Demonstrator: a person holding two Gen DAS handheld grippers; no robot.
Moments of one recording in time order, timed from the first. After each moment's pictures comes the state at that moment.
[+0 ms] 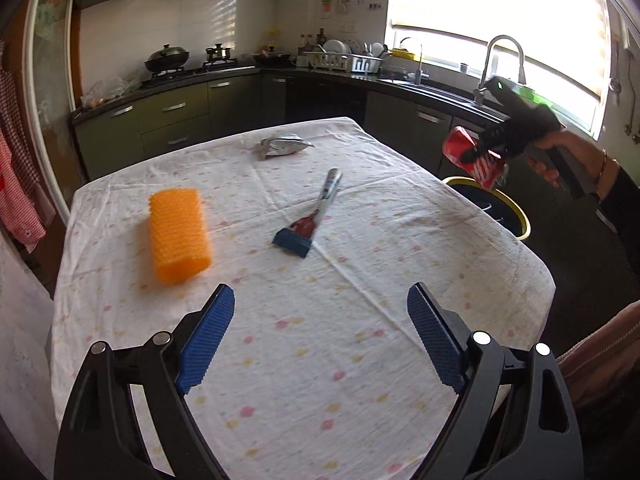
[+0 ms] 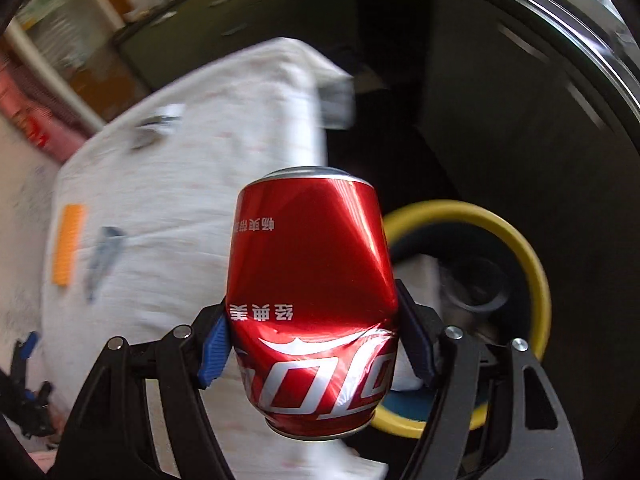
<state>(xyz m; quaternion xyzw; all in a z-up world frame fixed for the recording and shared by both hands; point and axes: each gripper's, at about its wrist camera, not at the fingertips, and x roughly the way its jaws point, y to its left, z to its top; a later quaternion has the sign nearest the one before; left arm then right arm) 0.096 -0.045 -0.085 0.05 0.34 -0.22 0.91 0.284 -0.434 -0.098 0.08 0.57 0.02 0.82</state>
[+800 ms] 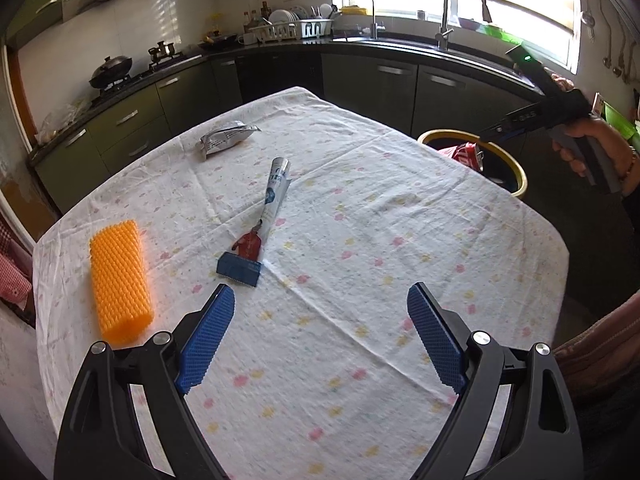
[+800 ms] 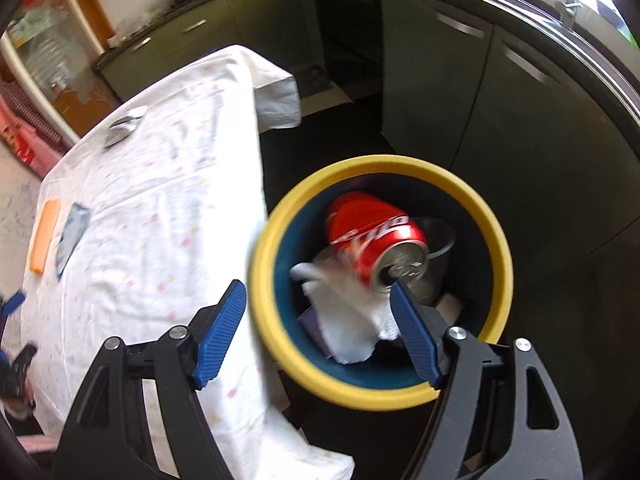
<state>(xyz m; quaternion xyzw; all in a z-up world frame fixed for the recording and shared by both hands) 0.149 -0.102 -0.103 0.15 0.37 -0.27 0.87 0.214 -0.459 -0.114 0.09 0.52 0.00 0.85</state>
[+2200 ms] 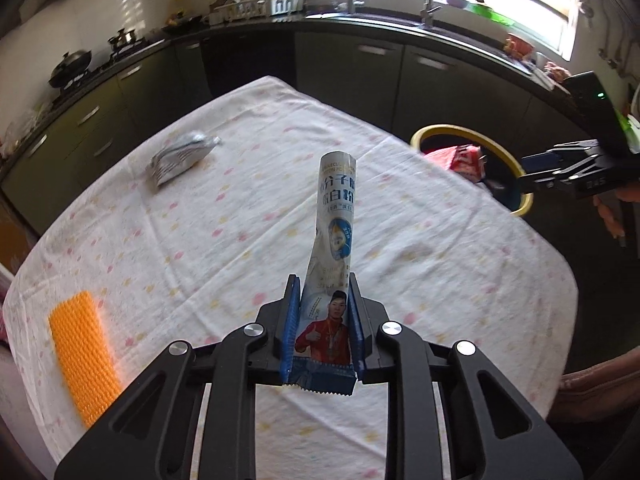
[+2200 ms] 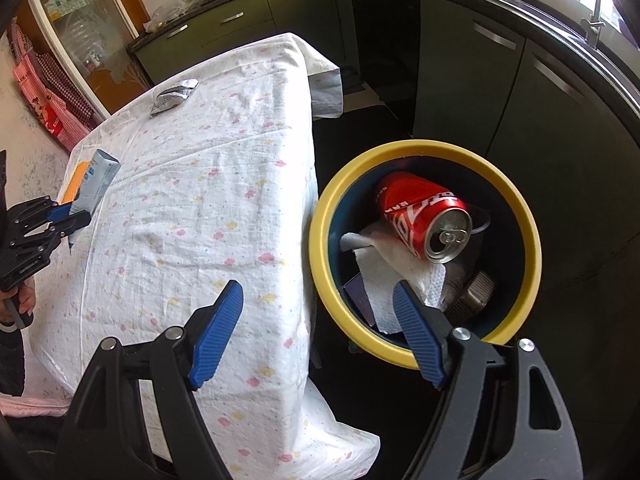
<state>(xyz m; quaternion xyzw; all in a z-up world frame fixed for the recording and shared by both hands) 0.221 -0.158 -0.092 0.17 0.41 -0.33 0.83 0.176 -0.428 -0.107 0.07 0.52 0.05 0.85</state>
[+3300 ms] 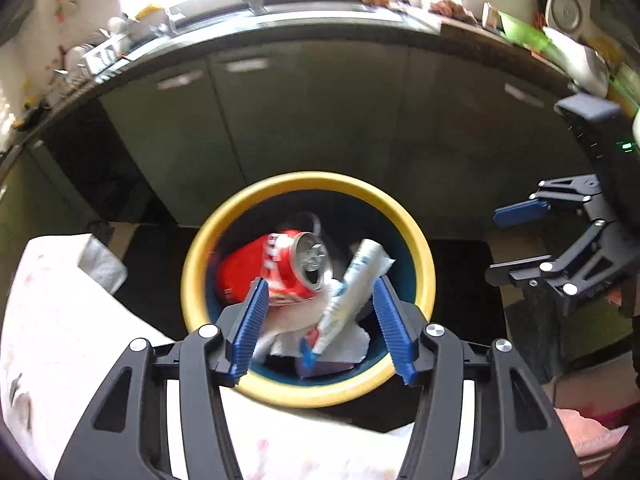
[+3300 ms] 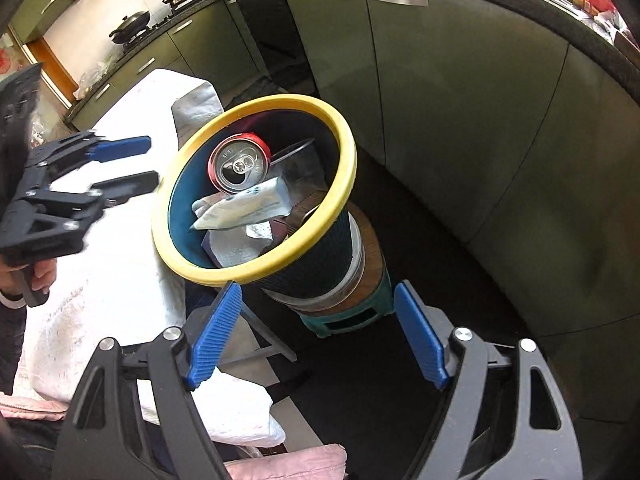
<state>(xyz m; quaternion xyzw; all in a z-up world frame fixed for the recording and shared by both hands) 0.216 -0.468 -0.102 0.27 0.37 -0.49 0.74 0.079 -0.572 -0.145 0.18 0.50 -0.06 0.84</state>
